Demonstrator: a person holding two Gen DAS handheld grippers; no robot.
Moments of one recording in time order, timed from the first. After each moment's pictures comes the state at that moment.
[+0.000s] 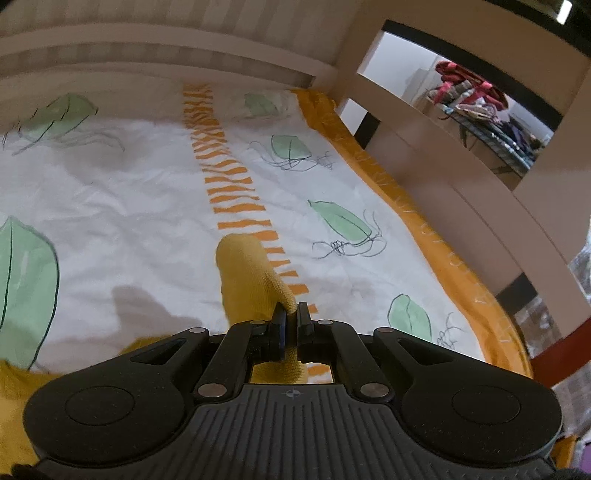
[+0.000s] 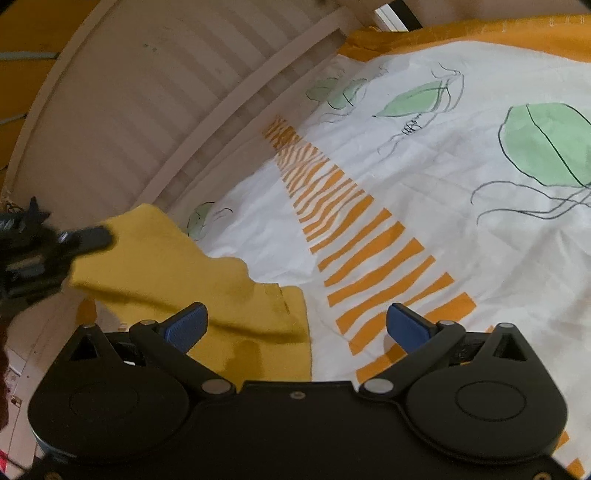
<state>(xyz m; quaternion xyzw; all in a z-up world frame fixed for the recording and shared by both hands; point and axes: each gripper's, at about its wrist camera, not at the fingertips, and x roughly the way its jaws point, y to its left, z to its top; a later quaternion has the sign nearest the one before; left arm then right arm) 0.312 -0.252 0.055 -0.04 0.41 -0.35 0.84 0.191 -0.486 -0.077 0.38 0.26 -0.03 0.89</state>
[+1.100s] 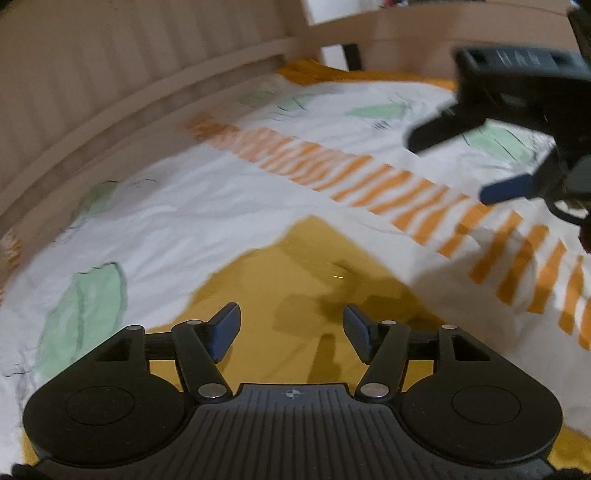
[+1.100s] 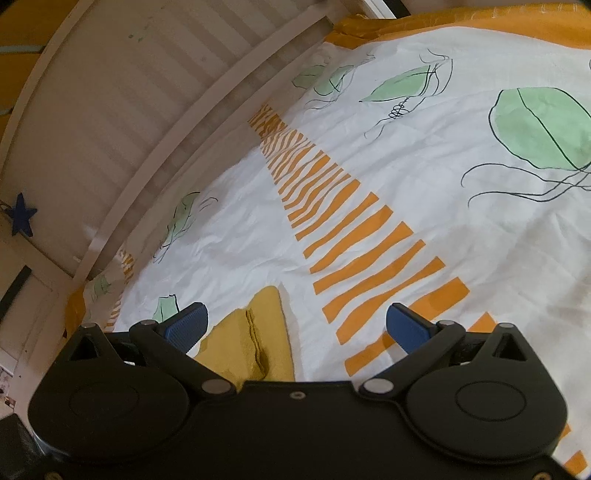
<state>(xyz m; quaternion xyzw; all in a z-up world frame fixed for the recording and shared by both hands) 0.230 -0.261 -0.101 0.26 0.28 -0.29 0.88 0.197 -0.484 -0.085 0.39 0.28 -0.05 0.88</state>
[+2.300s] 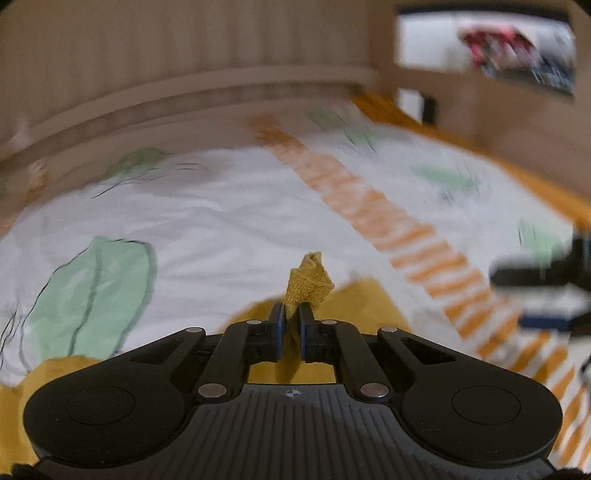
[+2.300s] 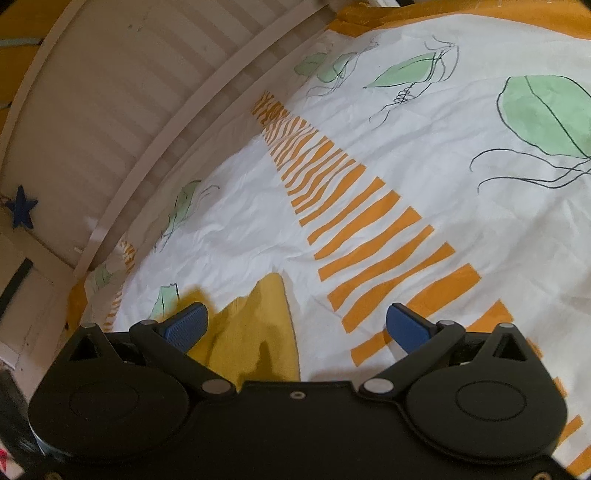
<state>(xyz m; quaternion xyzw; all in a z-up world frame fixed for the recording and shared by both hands) 0.274 -0.210 -0.058 0.09 0.29 -0.22 0.93 0.202 -0.475 -0.089 0.38 0.30 -0.04 0.87</state>
